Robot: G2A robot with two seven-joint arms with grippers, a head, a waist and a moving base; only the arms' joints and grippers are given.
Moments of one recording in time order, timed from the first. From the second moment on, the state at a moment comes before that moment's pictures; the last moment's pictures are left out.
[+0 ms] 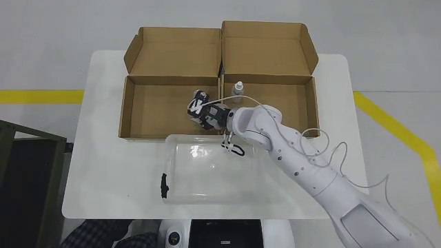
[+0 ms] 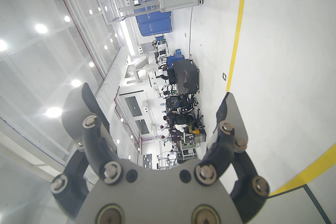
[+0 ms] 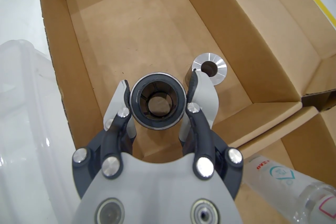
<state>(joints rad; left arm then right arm) -0.01 -0.37 -0.75 -1.25 2.03 -0.40 0.22 -0.74 -1.37 0.69 -1.33 -1.15 -0.40 0.48</state>
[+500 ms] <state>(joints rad) -0.01 -0.37 -0.75 -1.25 2.03 -0.40 0.22 -0.82 -1.35 0.79 -1.52 -1.17 -0.45 0.46</state>
